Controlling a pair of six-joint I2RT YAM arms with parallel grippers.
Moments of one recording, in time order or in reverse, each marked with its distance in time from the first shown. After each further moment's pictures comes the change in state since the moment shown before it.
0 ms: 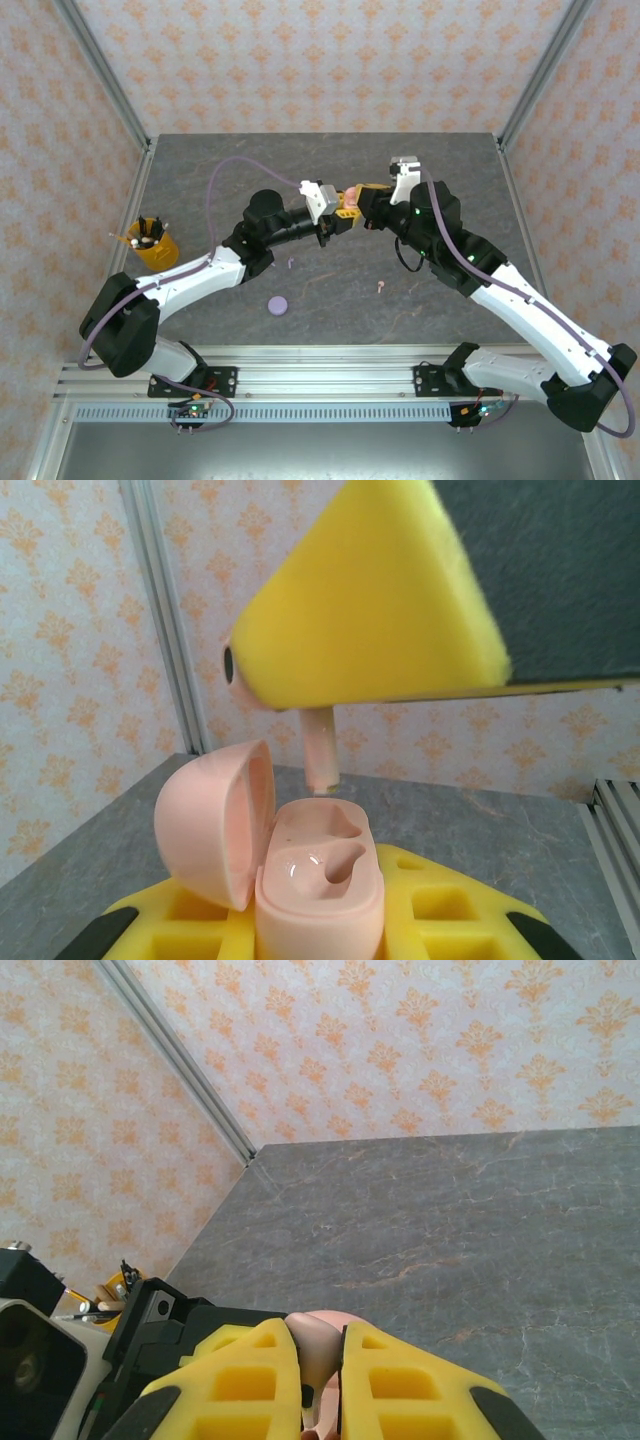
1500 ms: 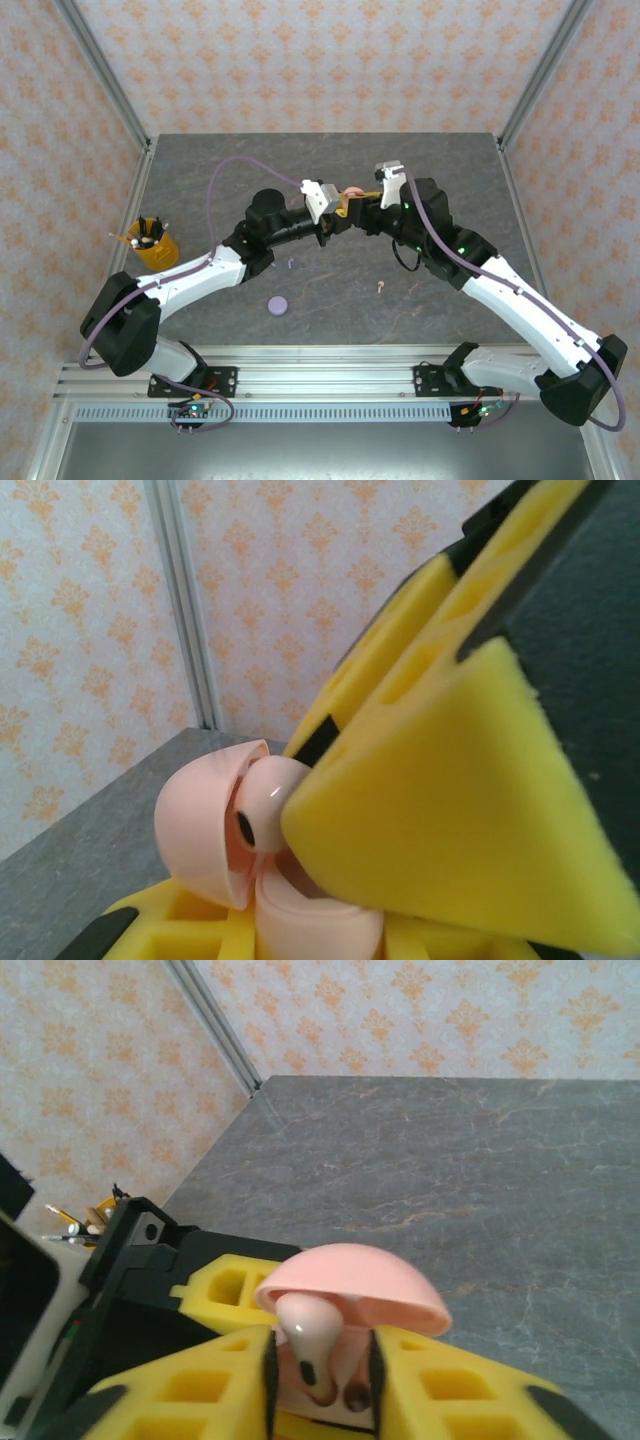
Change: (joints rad) left arm 0.000 0.005 0.003 -0.045 -0.034 -0.002; right arm -0.040 0.055 -0.004 -0.056 -0.130 -0.071
